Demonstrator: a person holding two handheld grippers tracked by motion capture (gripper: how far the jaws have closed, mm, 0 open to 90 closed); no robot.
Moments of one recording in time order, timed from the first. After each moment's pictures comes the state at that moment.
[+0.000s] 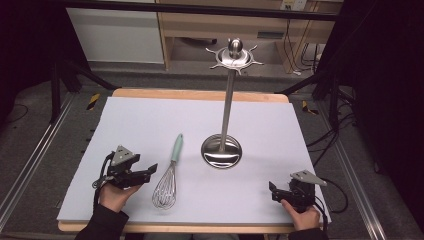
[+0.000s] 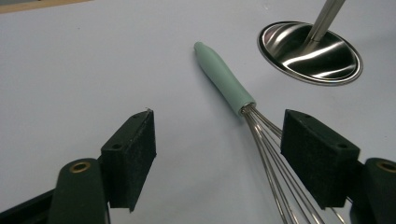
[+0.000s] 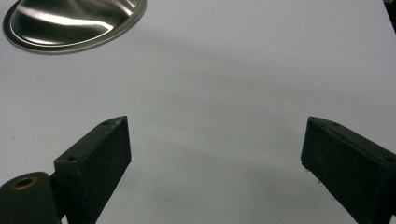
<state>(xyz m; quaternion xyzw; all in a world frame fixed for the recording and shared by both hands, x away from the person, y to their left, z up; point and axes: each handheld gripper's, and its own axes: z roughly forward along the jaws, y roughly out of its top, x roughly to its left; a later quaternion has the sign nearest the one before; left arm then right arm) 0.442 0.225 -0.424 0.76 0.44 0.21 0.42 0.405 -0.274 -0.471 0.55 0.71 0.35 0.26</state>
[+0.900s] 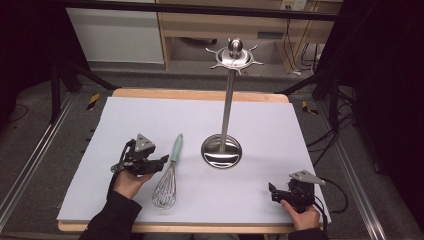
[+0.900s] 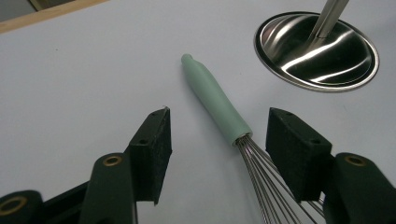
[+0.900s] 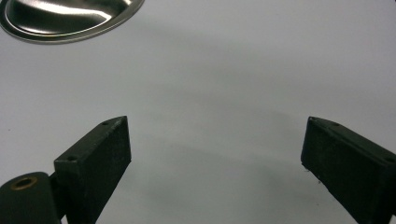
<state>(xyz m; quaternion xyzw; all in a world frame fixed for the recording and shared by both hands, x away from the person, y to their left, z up) 0.478 0.188 -0.415 0.80 0.42 0.22 0.37 0.407 -0.274 -0.473 0.55 0.72 0.34 0.26</state>
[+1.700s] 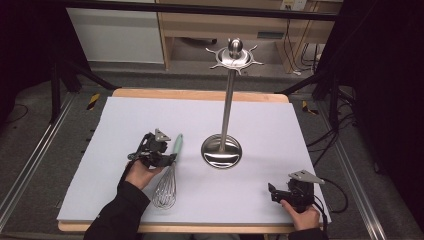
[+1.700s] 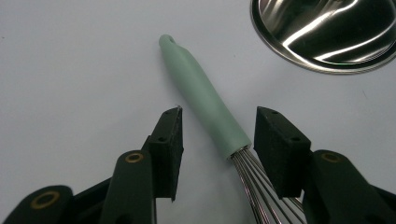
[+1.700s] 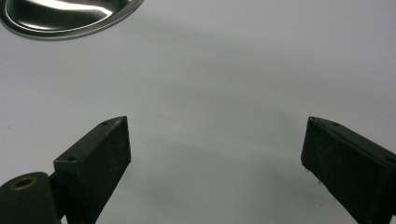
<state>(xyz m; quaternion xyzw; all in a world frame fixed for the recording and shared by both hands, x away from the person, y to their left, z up) 0.512 0.157 -0.426 0.84 0.41 0.18 0.30 0.408 -0.274 -0.474 0.55 0.72 0.34 0.25</state>
